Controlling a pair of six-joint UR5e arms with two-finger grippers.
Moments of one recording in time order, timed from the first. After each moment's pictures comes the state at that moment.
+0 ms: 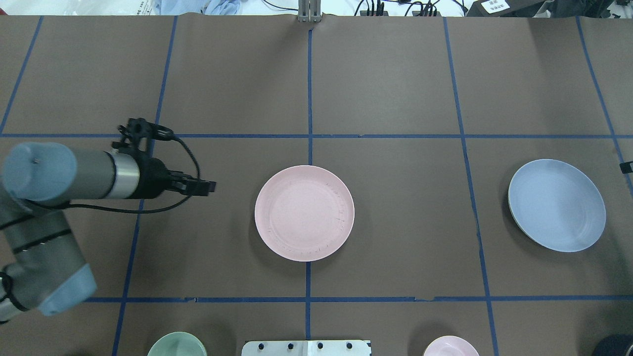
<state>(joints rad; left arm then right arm) -0.65 -1.71 -1.86 -2.33 -1.89 -0.88 1.25 -1.83 1.78 -0.89 2.28 0.41</state>
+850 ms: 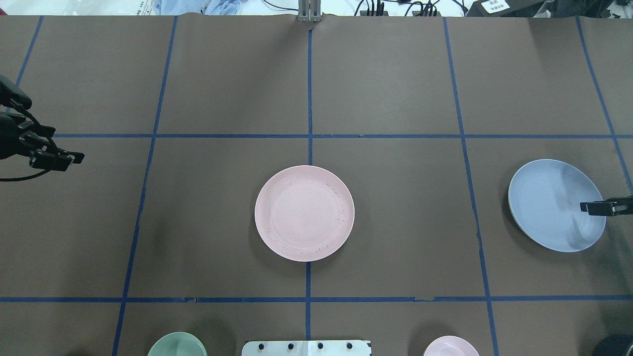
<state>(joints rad) -0.98 -1.50 -1.89 -2.34 -2.09 -0.37 0.92 -1.90 1.58 -0.44 1.98 0.82</state>
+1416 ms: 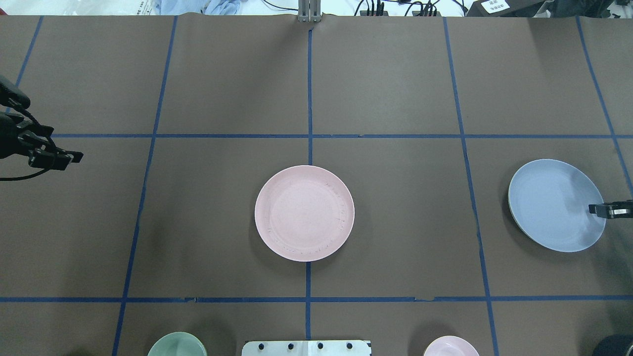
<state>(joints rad) -0.98 -1.50 -1.88 -2.34 -2.08 -0.37 0.92 -1.90 1.56 -0.41 1.97 0.84</state>
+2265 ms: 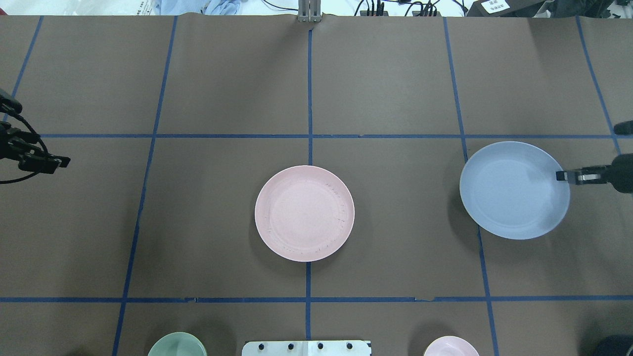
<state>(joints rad) -1.03 -1.47 -1.82 -2.33 -2.09 -0.36 0.97 -1.75 1.70 -0.48 2.09 0.89</state>
